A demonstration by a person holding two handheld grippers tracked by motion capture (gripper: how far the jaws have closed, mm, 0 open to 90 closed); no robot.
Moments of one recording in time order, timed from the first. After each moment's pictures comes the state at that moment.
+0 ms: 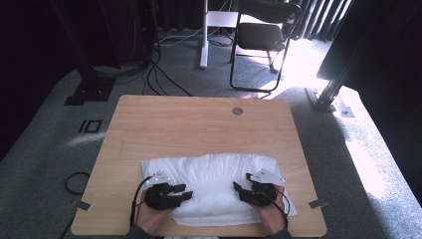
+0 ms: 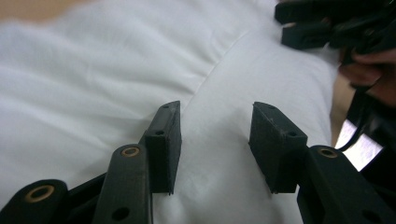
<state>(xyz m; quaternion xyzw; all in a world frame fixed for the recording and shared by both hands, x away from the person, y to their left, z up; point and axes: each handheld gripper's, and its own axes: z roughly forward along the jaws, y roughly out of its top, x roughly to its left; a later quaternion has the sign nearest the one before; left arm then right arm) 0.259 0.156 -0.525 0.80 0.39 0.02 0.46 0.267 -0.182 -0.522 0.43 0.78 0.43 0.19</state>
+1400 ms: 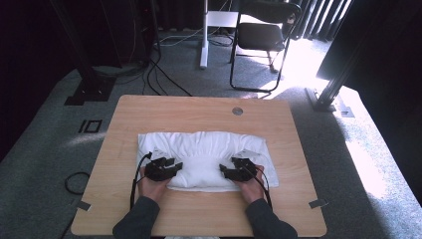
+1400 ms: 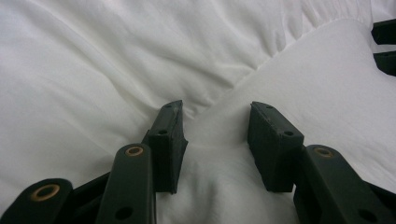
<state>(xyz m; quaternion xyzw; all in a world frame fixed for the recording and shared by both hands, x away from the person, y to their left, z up) 0.352 0.175 -0.544 0.77 0.46 0.14 0.42 0.361 -0.145 -0.555 0.44 0.78 0.42 0.16</state>
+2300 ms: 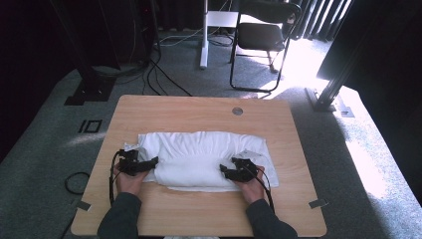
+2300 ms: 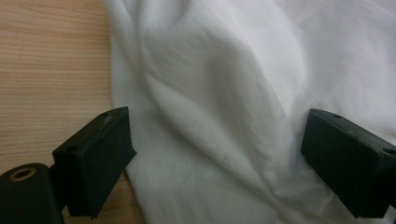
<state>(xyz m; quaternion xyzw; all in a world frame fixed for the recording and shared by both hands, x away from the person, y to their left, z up) 0.373 0.254 -0.551 0.69 0.60 0.19 0.35 0.361 -0.147 -0.558 0.44 0.77 0.43 0.15</state>
